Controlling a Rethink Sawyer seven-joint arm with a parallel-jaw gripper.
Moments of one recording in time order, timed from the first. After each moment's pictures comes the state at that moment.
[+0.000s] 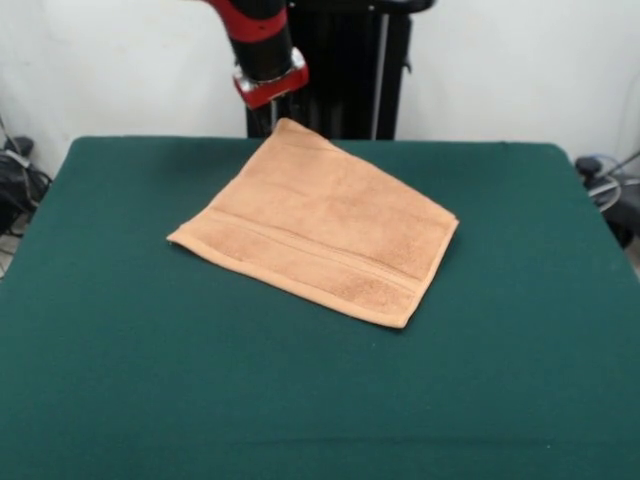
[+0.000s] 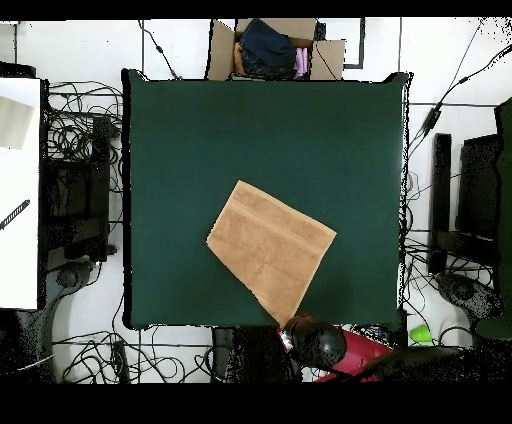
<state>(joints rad) -0.80 -0.39 -0.01 2.17 -0.43 0.13 0.91</state>
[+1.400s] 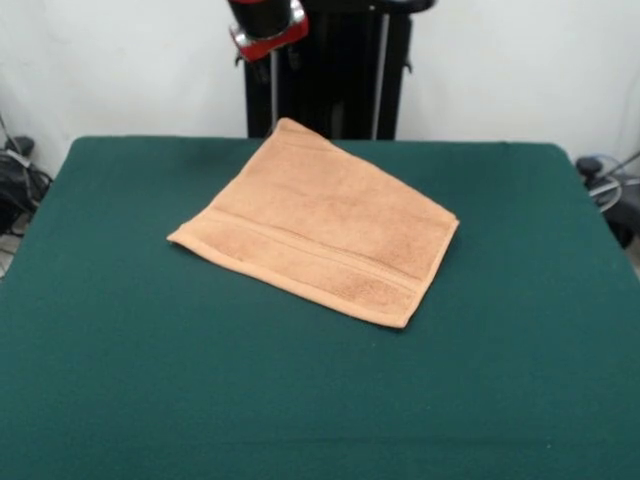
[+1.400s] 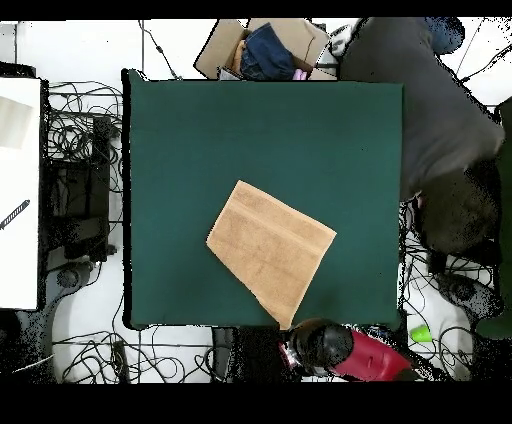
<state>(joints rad) -0.72 -0.60 -0.05 2.22 -0.34 0.47 0.91</state>
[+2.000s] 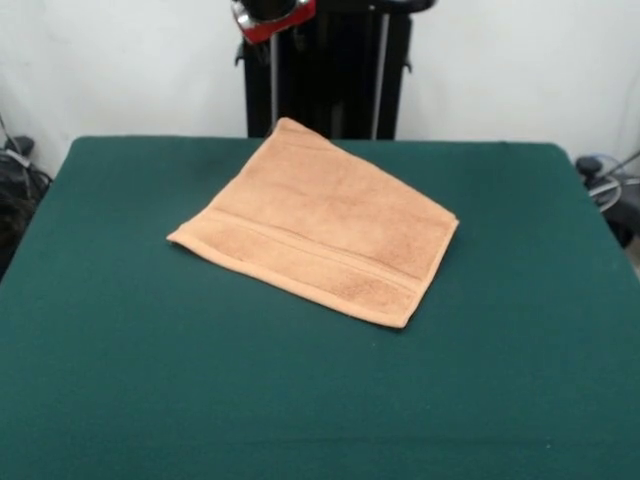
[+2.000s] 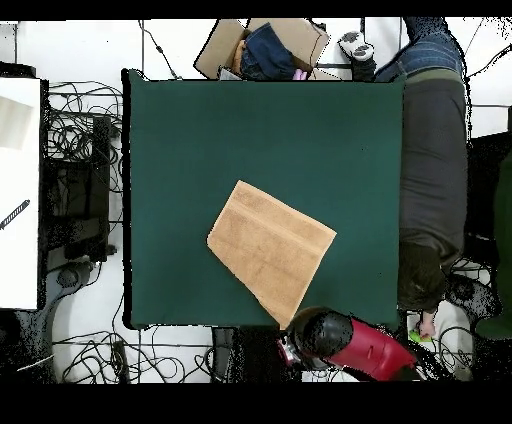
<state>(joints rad) -0.65 -0.68 -0.05 2.21 -0.27 0.61 0.91</state>
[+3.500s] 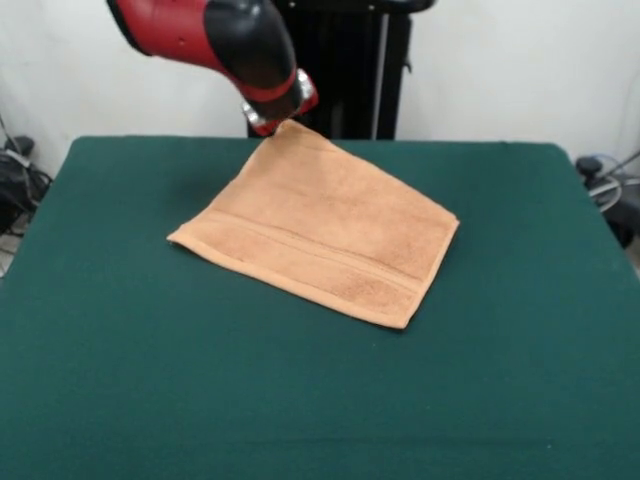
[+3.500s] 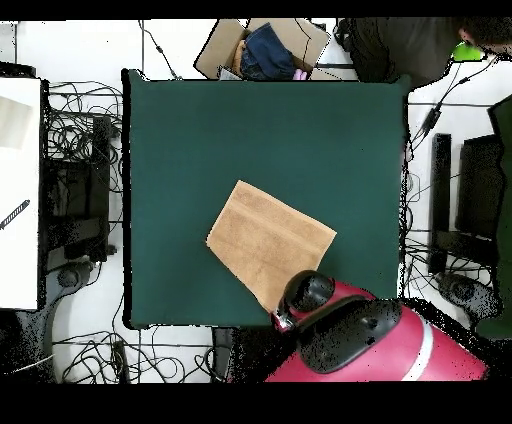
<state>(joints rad) -0.58 -0.30 -0.04 1.93 -0.26 0.62 0.91</state>
